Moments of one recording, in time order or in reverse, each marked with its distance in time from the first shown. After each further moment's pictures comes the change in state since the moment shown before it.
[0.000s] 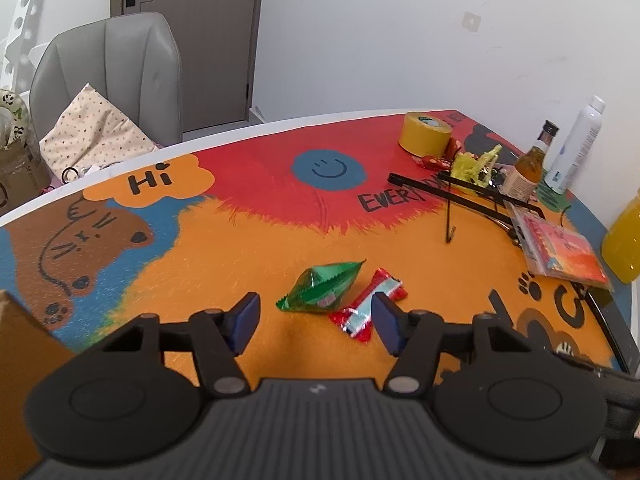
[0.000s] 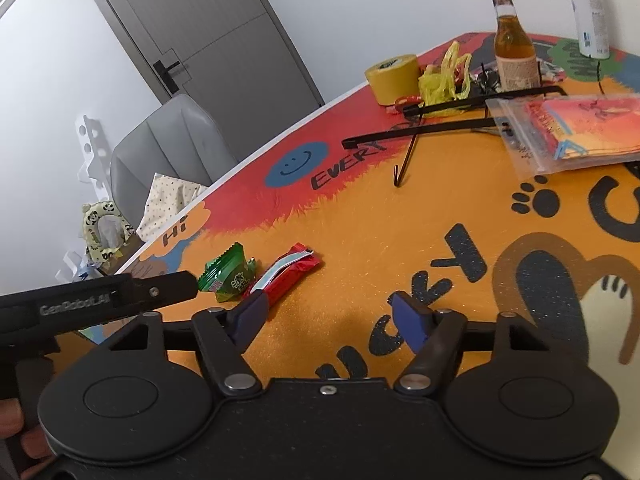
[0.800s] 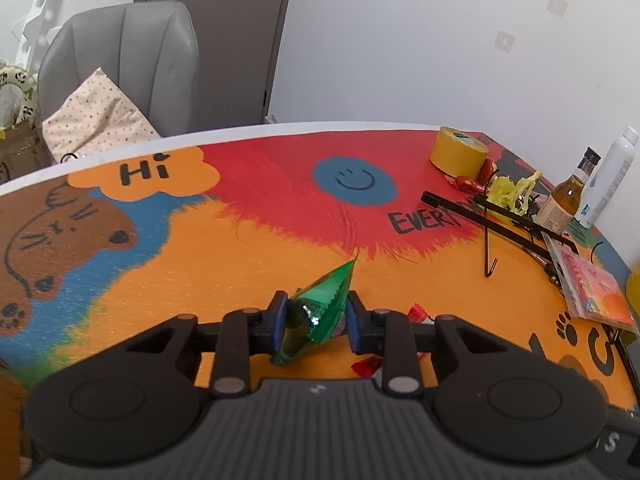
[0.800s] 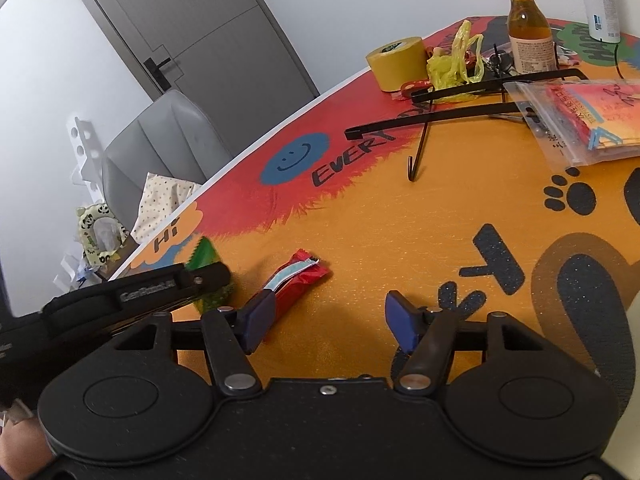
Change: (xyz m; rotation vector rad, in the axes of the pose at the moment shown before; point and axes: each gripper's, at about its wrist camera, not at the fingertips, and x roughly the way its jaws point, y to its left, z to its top) left arm 0.048 0.015 0.001 -0.086 -0.053 0.017; right arm 0.030 0.004 0.007 0.030 0.020 0.003
